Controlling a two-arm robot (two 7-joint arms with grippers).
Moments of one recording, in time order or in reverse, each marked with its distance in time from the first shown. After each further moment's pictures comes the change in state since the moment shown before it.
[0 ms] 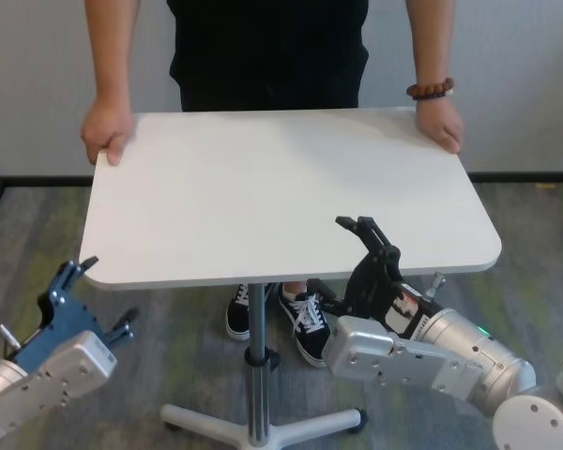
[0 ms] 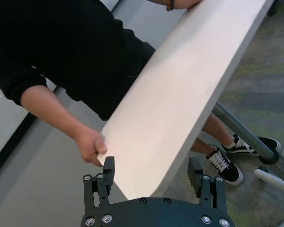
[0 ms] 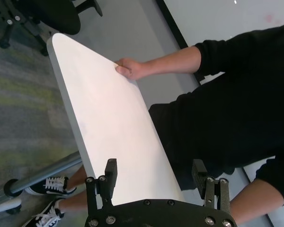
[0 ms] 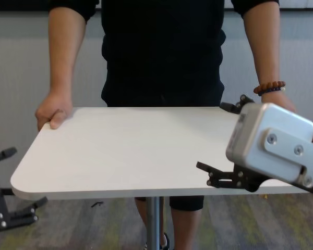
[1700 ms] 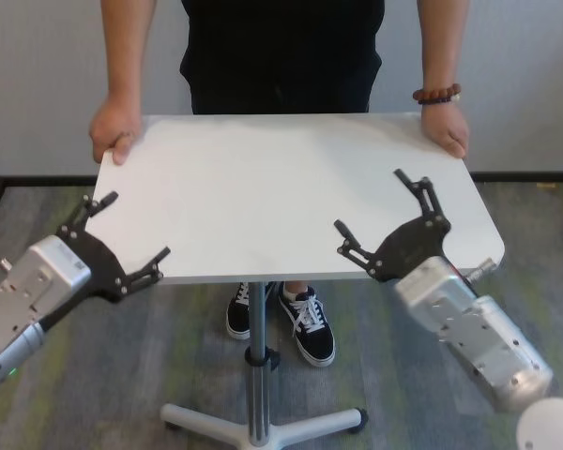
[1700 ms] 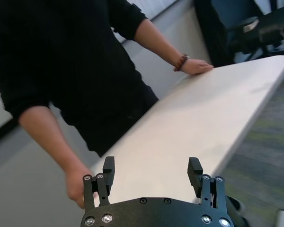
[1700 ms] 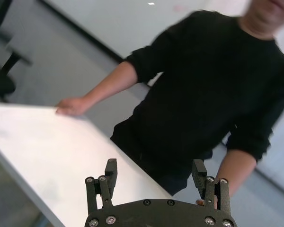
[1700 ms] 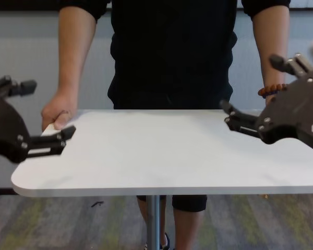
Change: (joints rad) left arm -0.047 -0.028 -0.084 -0.163 -0.313 0.080 -0.260; right arm -0.110 -0.142 0.158 -0.010 0.230 -0.157 -0.135
